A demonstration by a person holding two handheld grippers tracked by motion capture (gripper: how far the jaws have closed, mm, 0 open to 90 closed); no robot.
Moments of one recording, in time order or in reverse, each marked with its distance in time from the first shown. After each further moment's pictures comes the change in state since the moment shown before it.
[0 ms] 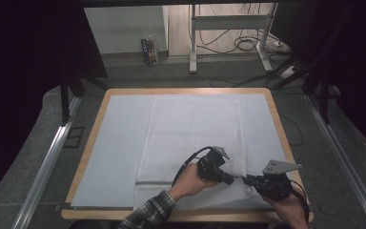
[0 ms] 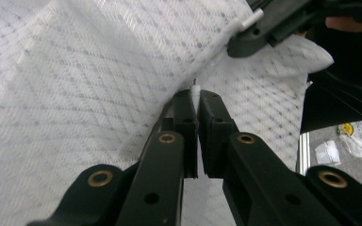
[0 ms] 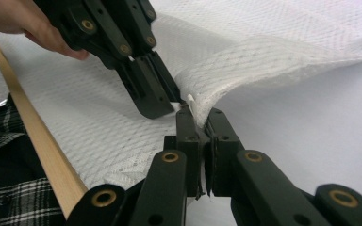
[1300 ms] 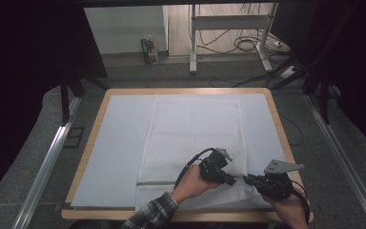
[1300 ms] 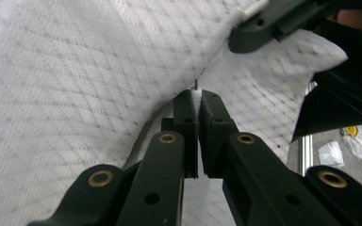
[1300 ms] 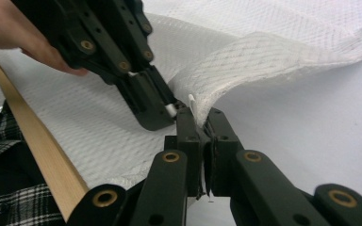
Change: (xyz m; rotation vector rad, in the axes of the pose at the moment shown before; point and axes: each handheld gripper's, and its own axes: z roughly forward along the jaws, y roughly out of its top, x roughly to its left) left arm -0.005 0.001 0.008 -0.002 0.014 -0.014; right arm 0.001 0.000 -0.002 -0.003 -0.021 0.028
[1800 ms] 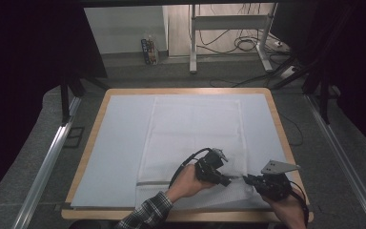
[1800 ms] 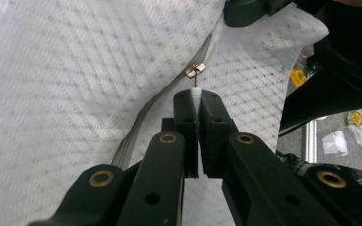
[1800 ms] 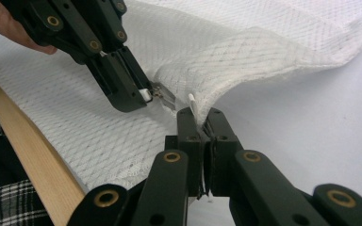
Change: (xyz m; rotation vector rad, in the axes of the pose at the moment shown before) left arm 0.003 -0.008 -0.012 0.037 0.004 0.007; right arm 0.003 0.001 0.003 0.030 -0.048 -0.017
